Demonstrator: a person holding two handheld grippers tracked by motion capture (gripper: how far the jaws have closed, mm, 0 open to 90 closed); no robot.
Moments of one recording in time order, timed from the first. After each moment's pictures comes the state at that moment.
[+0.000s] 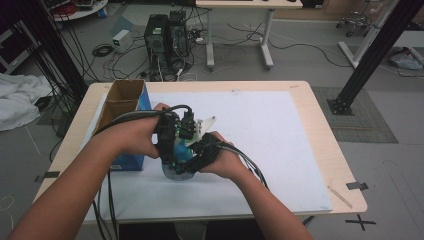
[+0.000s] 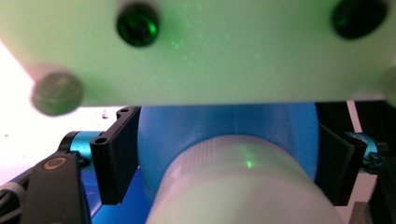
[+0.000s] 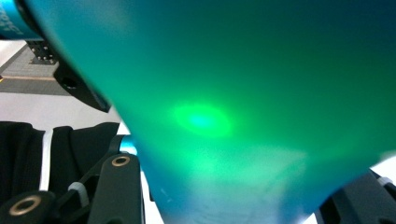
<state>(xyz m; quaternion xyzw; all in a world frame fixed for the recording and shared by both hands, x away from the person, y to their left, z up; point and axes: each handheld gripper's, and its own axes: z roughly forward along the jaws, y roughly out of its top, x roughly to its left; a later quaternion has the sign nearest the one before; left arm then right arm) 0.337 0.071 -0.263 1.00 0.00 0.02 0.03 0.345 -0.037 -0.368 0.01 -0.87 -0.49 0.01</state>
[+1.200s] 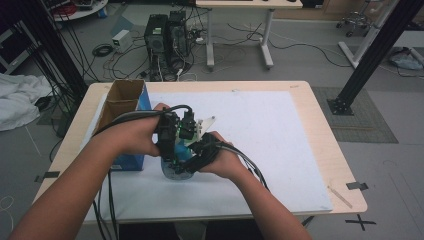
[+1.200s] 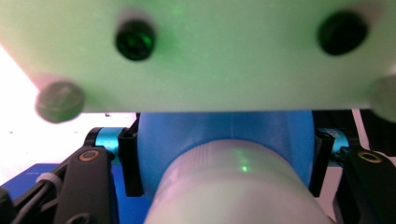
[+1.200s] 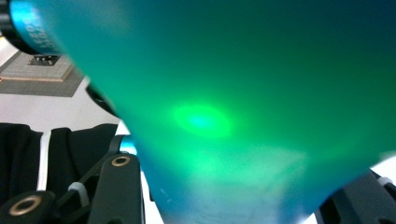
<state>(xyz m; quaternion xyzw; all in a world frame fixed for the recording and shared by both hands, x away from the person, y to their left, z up) 0.336 0.070 -0.262 1.00 0.00 0.03 0.02 0.346 -0.036 -0.369 0.02 -0.87 -0.49 0.01</state>
